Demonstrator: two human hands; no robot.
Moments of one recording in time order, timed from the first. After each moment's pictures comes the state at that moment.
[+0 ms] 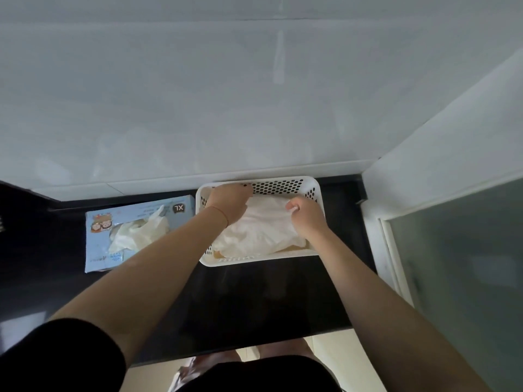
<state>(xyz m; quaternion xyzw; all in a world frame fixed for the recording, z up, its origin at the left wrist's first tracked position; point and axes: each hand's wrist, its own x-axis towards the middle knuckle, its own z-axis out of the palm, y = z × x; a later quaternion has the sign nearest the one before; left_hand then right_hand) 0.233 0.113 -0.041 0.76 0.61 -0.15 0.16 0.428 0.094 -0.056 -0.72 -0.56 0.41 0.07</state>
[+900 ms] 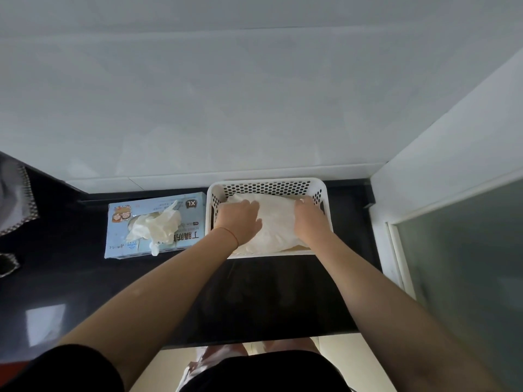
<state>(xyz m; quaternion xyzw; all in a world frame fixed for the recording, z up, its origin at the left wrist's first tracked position) 0.244 0.063 -0.033 0.74 0.64 -0.16 0.14 0.422 0.089 -0.052 -0.64 -0.73 0.20 -0.11</state>
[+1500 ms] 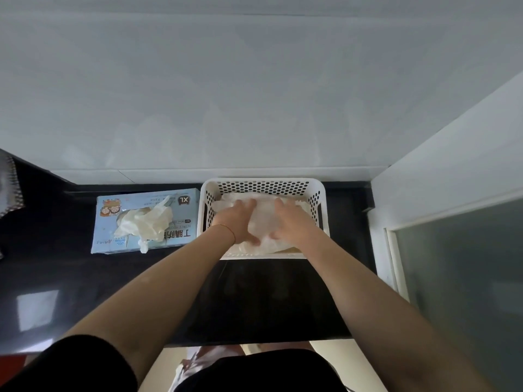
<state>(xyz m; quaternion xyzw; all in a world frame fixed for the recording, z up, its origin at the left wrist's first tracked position) 0.242 0.070 -0.067 0.68 0.65 -0.15 0.31 0.406 0.098 -0.066 -0.54 -0.78 0.27 -0.17</state>
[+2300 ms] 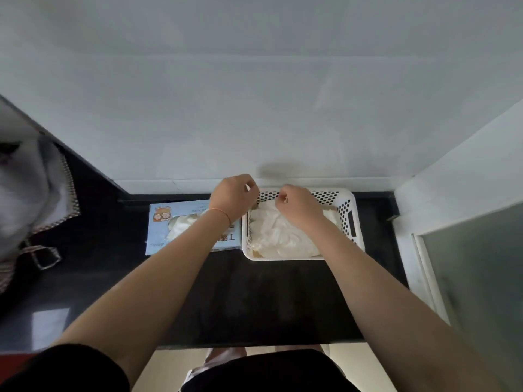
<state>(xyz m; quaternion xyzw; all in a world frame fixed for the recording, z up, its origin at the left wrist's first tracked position) 0.155 0.071 0.019 0.58 0.75 0.18 0.28 0.323 0.094 0.008 -0.60 -0.75 0.28 0.05</state>
